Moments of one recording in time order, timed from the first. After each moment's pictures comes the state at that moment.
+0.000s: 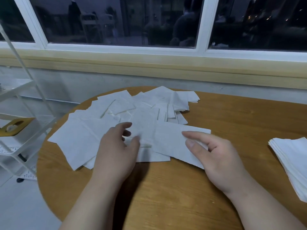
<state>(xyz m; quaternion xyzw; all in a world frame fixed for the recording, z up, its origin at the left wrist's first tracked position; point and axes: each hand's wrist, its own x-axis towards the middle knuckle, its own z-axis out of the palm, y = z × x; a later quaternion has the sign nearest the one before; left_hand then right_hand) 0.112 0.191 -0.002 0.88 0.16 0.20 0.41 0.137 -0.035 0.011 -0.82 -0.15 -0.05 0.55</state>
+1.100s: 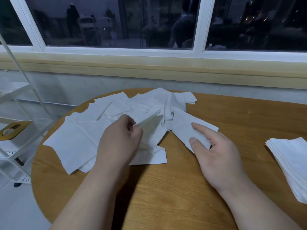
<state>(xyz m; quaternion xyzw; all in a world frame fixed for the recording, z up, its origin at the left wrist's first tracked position) 0.140 0.181 0.017 0.89 0.15 0.27 0.33 0.142 -0.037 0.007 -0.86 -0.08 -0.12 0.50</state>
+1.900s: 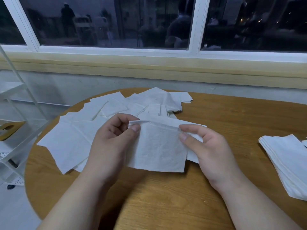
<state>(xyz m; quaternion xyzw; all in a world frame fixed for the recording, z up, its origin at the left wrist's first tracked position) 0.106 0.170 0.030 0.65 0.00 0.19 0.74 0.147 -0.037 0.008 -0.73 -0.09 -0.03 0.68</state>
